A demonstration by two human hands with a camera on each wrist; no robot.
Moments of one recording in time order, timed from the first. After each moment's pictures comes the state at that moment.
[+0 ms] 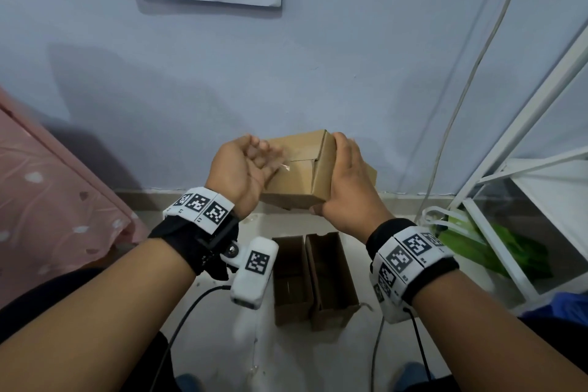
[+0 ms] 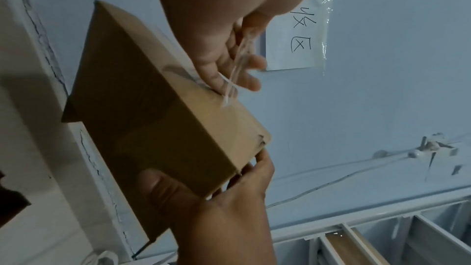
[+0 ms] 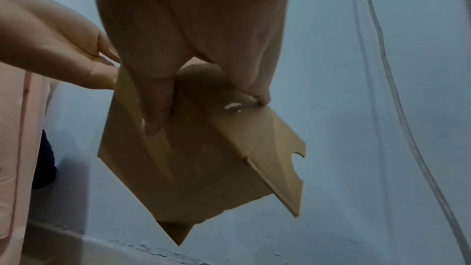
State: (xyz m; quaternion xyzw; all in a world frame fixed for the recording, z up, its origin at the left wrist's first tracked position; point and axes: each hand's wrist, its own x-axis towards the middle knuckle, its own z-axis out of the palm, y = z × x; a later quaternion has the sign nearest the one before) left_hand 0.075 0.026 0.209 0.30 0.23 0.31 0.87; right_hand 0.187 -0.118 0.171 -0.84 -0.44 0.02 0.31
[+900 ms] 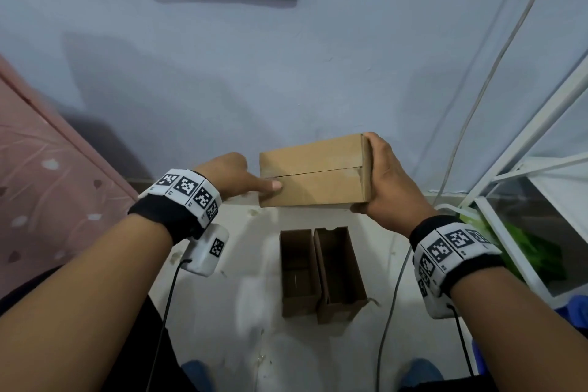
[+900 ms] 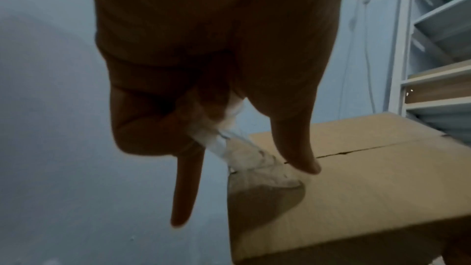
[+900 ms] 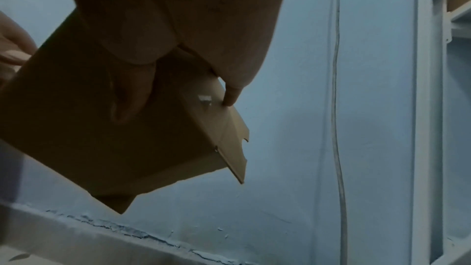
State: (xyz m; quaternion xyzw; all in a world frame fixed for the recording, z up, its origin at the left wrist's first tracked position) left_hand 0.045 0.078 0.199 0.88 0.39 -0.09 0.26; right_hand 0.224 -0.153 0.162 -0.84 -0.46 0.01 0.26
